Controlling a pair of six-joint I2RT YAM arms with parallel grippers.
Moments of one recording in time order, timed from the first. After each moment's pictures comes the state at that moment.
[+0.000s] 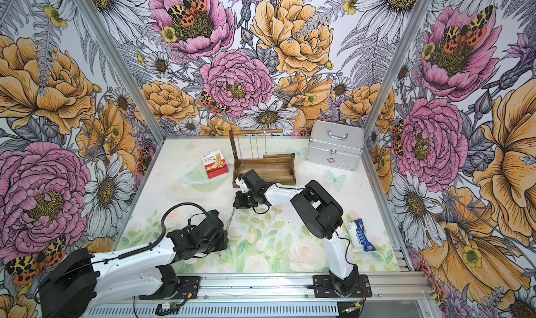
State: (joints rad) left arm -0.89 1.05 0.34 -0.36 -0.06 -0.97; right arm 0.76 2.08 1.33 -0.14 -0.48 0.62
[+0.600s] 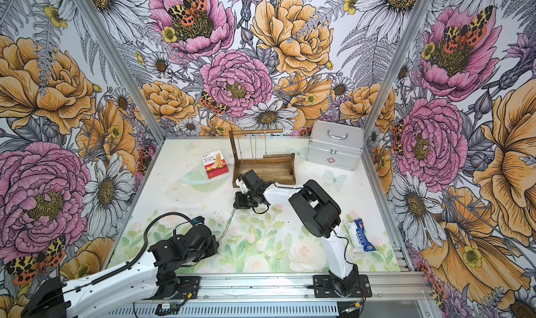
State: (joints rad) left arm -0.87 0.76 0.24 -0.53 -0.11 -1.08; right arm 0.76 2.11 1.35 -0.17 -0.47 0.62
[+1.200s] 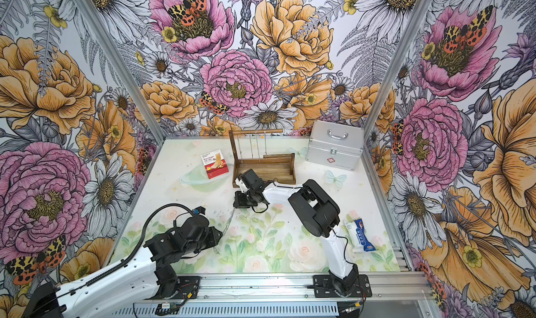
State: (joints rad) left arm -0.76 0.80 0.37 -0.54 -0.07 -0.97; right arm 0.76 2.12 1.37 -0.19 -0.46 0.62
